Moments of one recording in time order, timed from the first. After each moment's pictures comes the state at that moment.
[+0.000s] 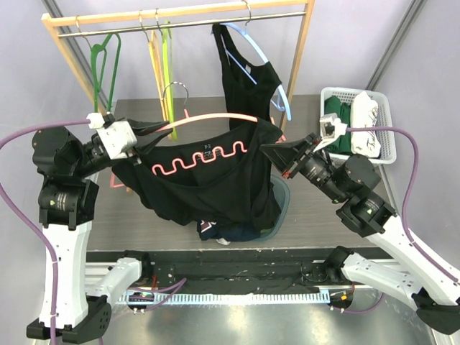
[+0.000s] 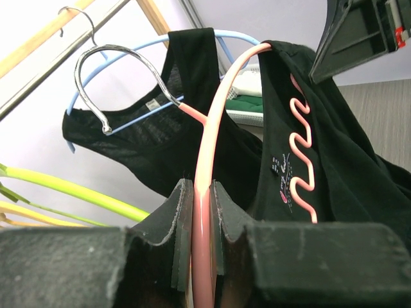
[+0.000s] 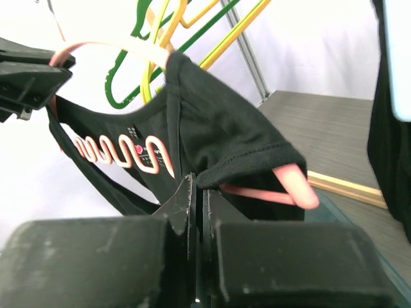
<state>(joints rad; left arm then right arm) -0.10 0.92 1.51 -0.42 0.99 0.37 0.76 0.81 0.98 0.03 -0.05 0.50</state>
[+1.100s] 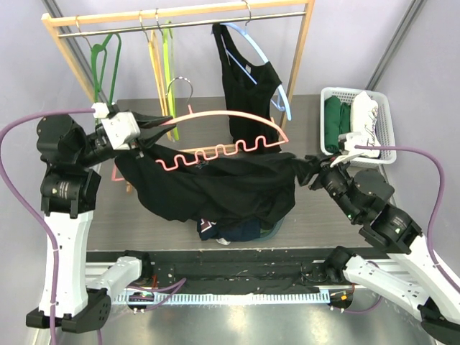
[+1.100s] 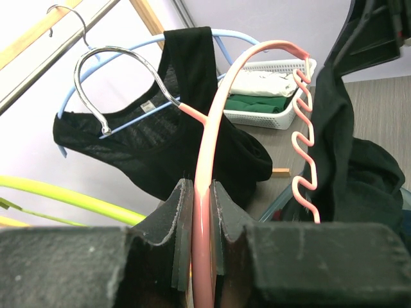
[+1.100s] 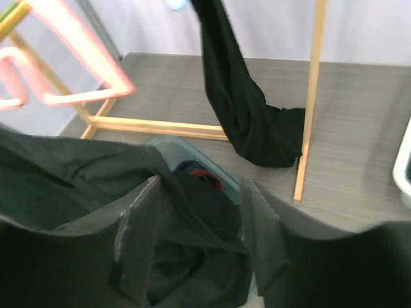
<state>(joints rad) -0.11 0.98 1.54 -0.44 1.01 0.38 0.76 0.64 0.99 -0.41 0.36 0.29</state>
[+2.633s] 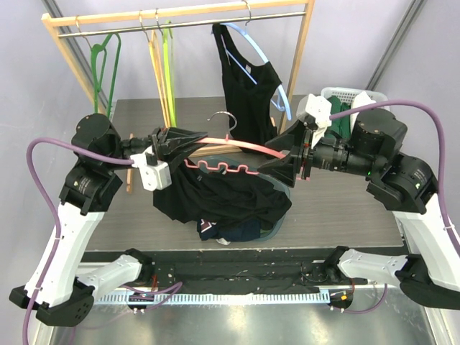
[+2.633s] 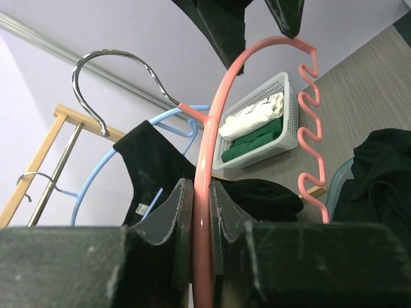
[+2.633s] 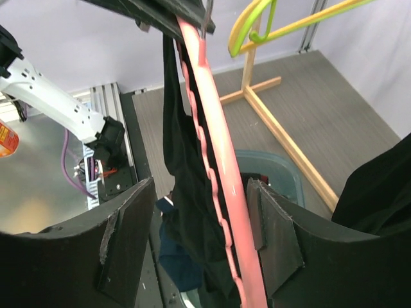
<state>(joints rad) -0.45 1.00 1.47 -0.39 1.02 0.91 0.76 1.09 1.75 -0.78 -0.47 -0.07</state>
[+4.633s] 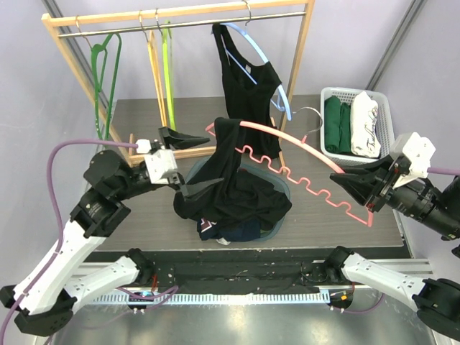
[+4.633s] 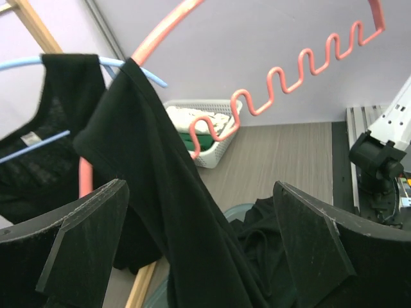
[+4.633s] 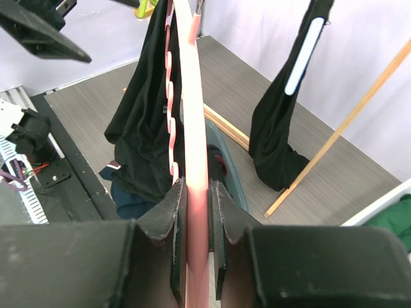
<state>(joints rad) -0.70 0.82 1.18 -0.17 0.57 0.23 0.76 0.81 1.83 -1.11 -0.09 -0.12</state>
